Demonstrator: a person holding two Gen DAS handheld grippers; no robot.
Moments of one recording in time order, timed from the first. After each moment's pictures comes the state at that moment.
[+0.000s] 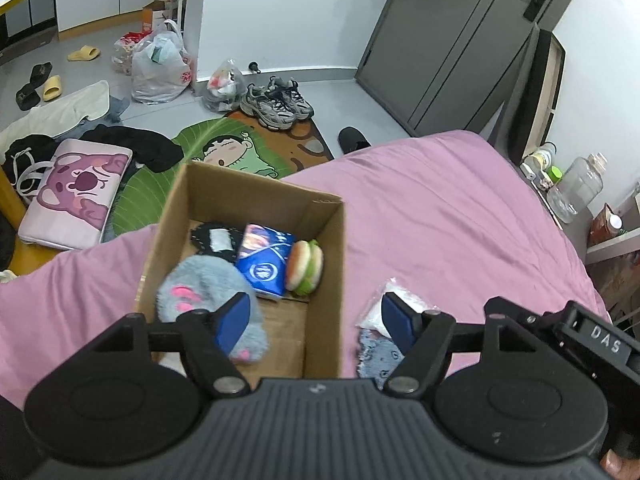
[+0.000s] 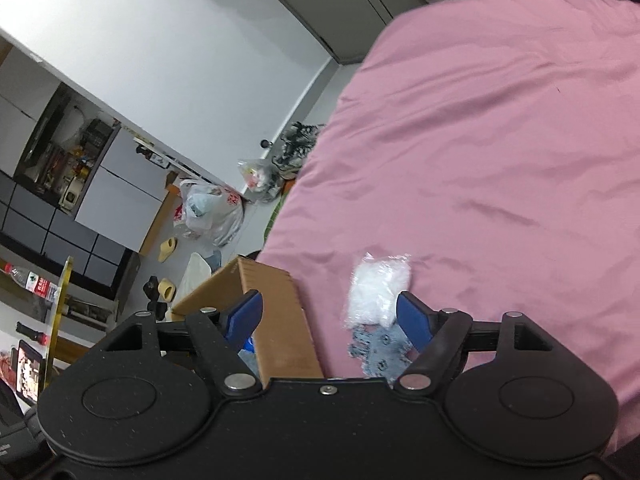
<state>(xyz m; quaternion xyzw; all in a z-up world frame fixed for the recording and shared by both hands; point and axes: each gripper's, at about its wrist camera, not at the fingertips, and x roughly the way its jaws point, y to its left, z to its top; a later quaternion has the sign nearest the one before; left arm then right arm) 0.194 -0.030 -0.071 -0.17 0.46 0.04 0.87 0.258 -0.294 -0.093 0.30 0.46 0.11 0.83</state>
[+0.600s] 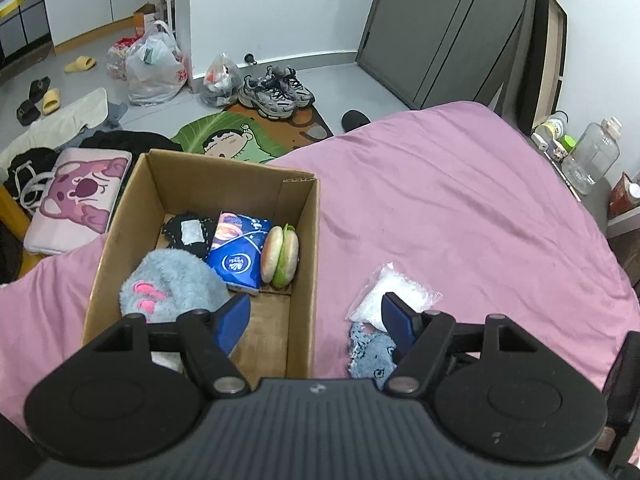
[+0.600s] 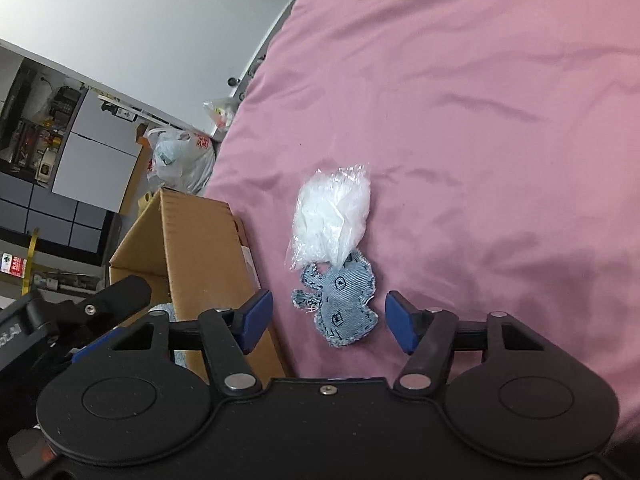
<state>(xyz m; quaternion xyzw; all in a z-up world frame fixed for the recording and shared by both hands) 0.216 -0.071 -0.093 -0.12 0.48 0.05 0.87 0.272 -0.278 -0.174 0.31 0.55 0.11 0.77</state>
